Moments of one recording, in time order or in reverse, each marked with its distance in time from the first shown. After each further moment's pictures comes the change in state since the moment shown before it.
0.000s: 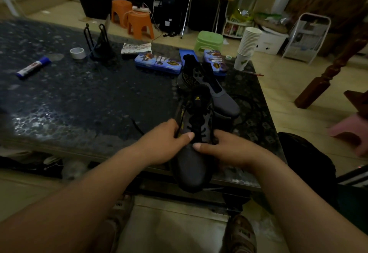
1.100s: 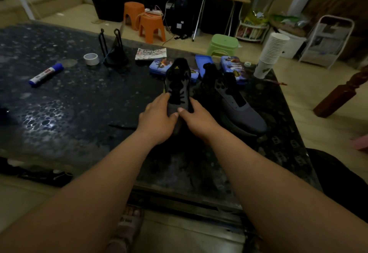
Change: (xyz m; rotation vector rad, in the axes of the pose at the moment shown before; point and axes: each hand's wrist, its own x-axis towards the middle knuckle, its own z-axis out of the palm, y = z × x) left_hand 0.094 -0.060 -0.055 0.001 0.387 -0.037; right_hand 0.160 -0.091 0.044 0.197 0.234 -0.241
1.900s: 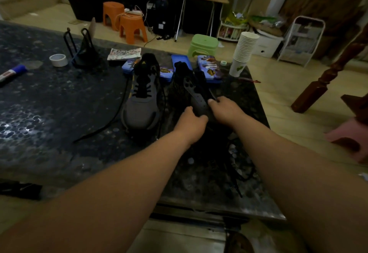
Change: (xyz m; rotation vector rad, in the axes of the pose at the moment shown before) left_hand -0.005 0.130 0.095 -0.525 -0.306 -0.215; right_hand 0.001 0.027 -0.145 -0.488 0.180 0.304
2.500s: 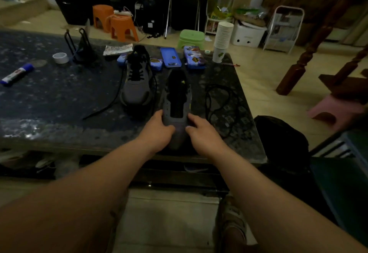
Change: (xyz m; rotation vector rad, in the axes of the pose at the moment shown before) left_hand -0.125 -0.061 -0.030 0.086 0.068 0.050; right_hand -0.184 0.053 0.068 0.318 -0.020 -0.182
